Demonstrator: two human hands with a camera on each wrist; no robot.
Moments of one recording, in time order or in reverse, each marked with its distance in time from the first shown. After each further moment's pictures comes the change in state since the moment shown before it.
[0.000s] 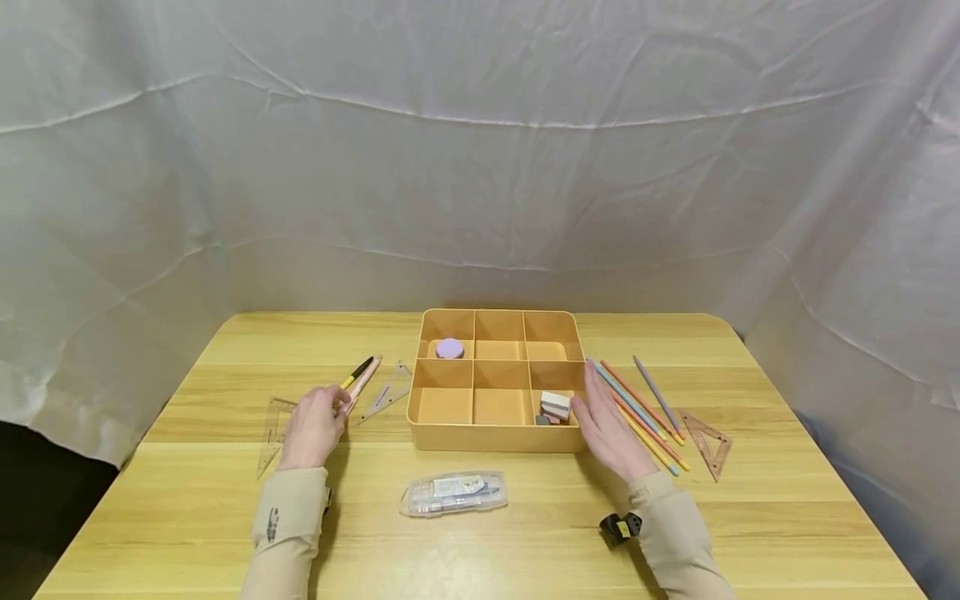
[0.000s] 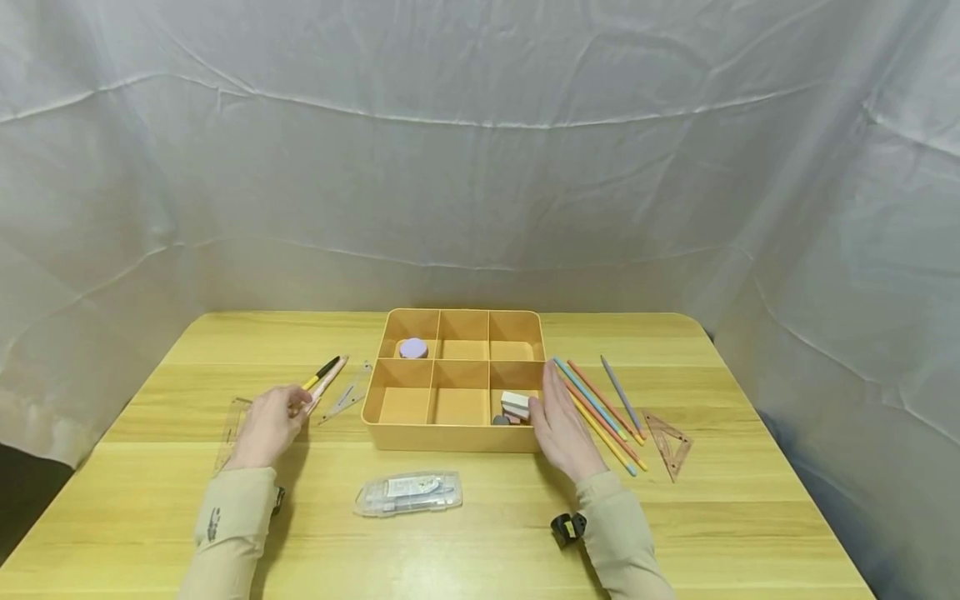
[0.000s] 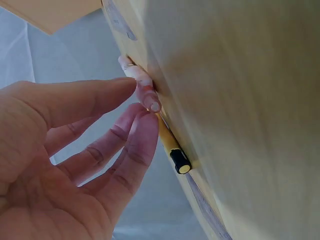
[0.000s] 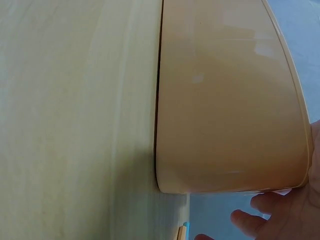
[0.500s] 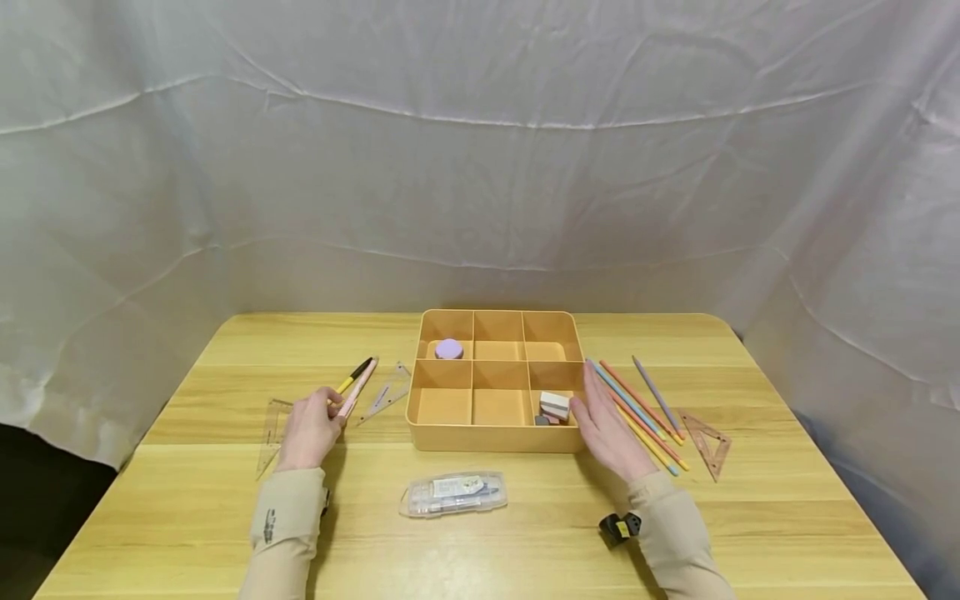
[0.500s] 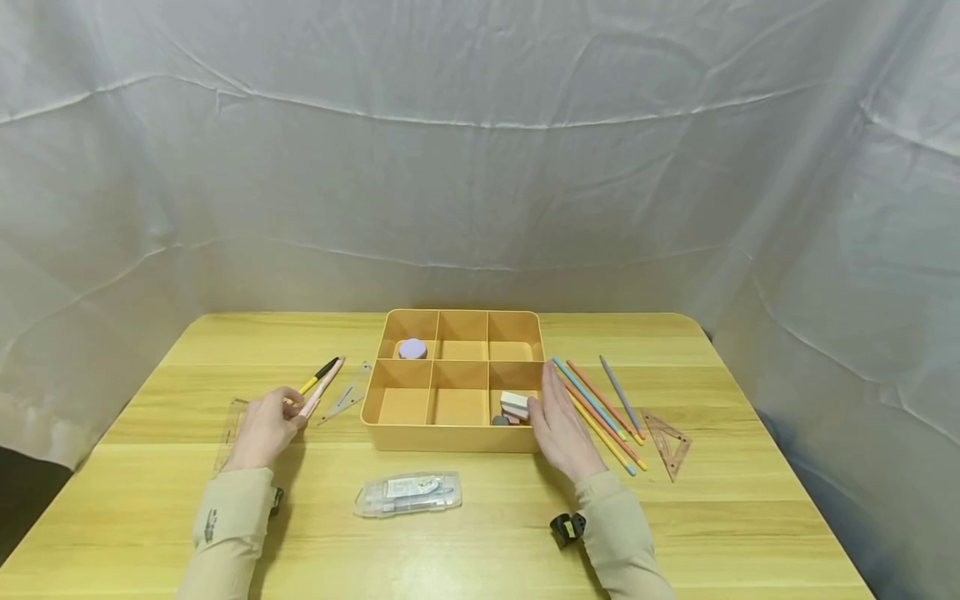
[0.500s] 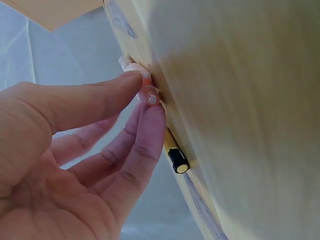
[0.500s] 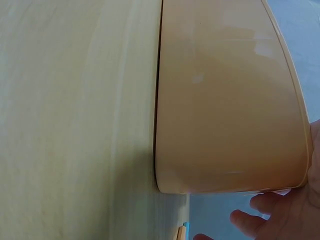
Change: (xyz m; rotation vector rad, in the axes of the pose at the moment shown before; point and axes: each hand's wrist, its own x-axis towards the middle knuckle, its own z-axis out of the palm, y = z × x) left_hand 0.002 -0.006 0.001 -0.077 -0.024 -0.067; right_hand 0.000 0.000 0.000 0.003 -0.002 0.004
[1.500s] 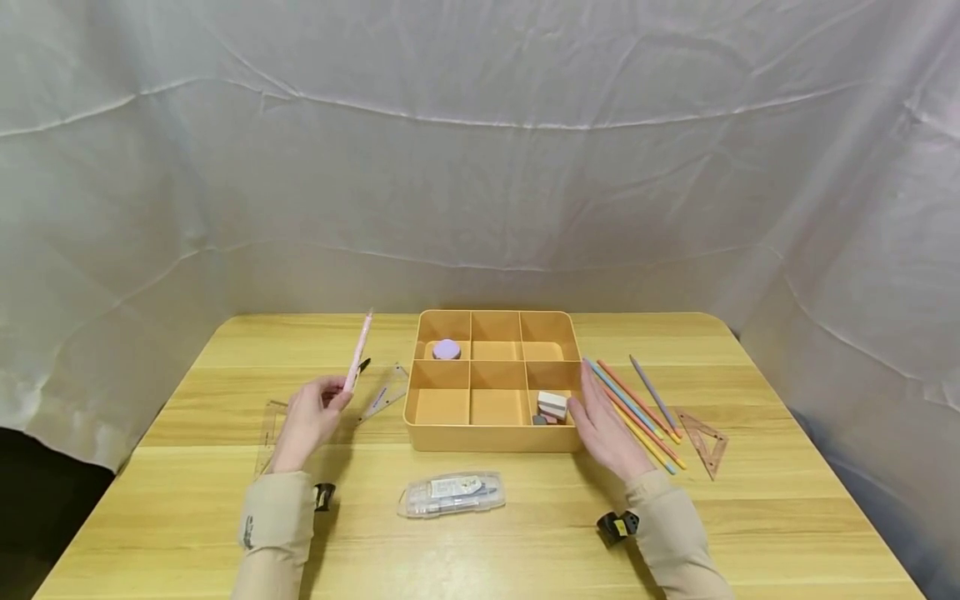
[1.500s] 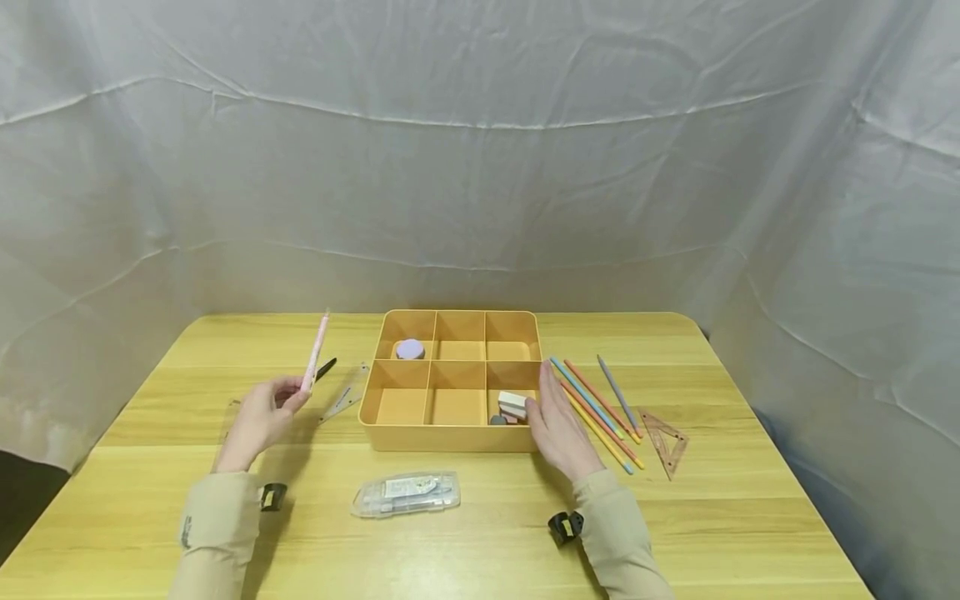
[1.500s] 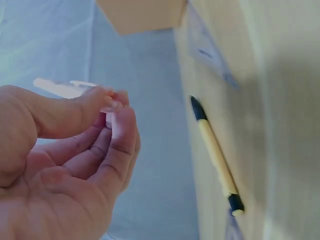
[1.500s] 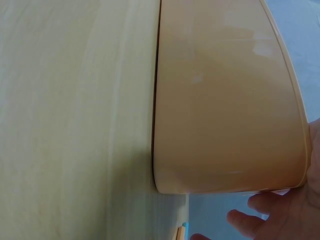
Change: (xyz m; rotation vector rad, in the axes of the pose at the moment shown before) left_hand -0.001 0.021 -0.020 -0.250 -0.077 0.005; right_hand 0.000 0.001 0.000 0.004 -0.010 0.004
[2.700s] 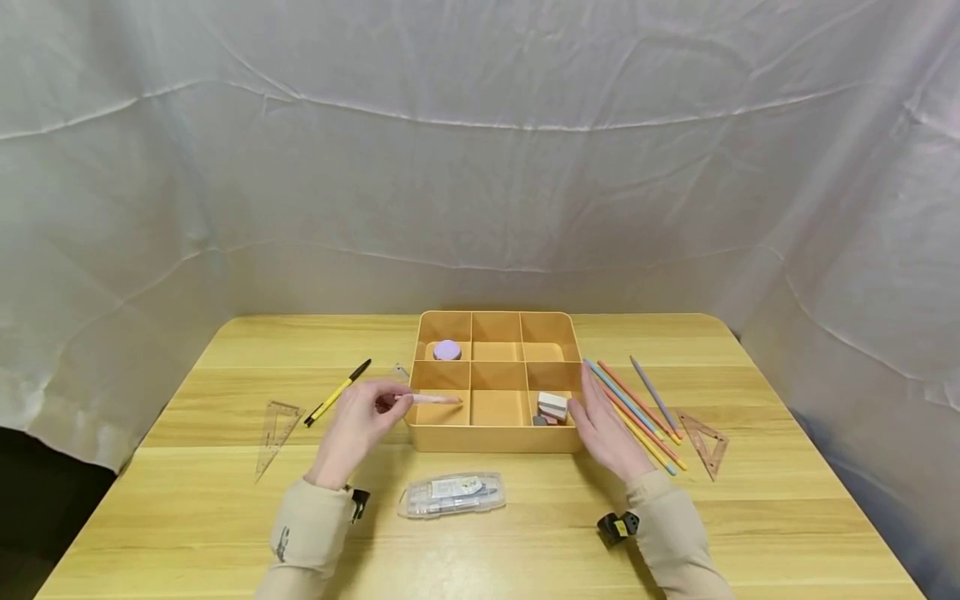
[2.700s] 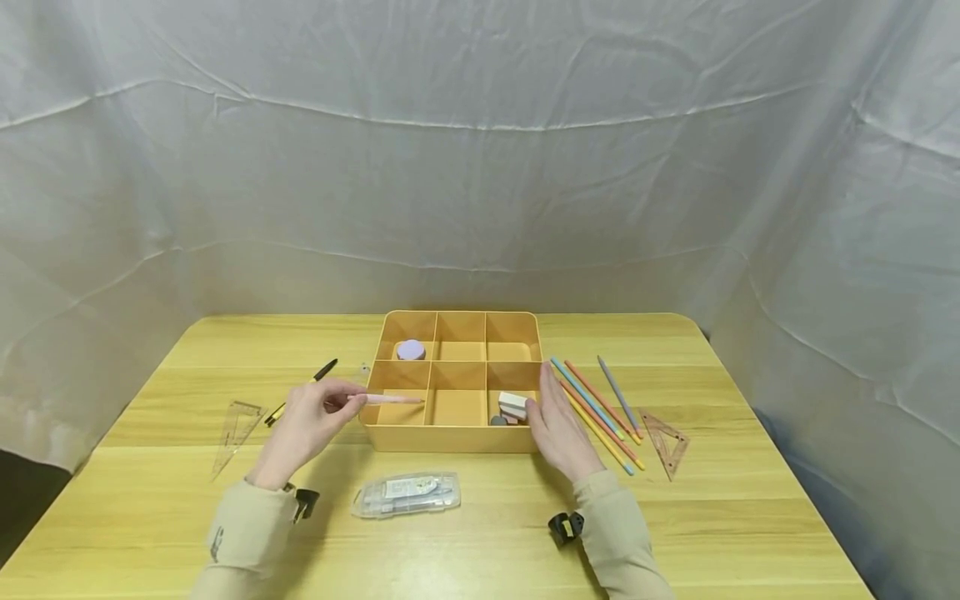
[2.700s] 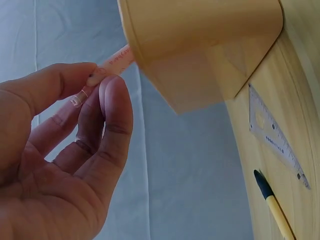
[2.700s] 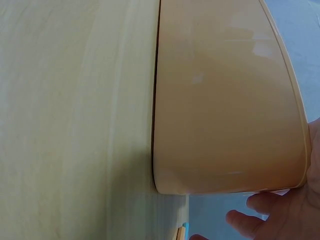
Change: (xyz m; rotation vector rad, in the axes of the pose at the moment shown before) left_hand -0.017 0.058 0.033 0.026 0.039 0.336; right_hand -0.001 -0.001 0.000 0.006 -0.003 0.002
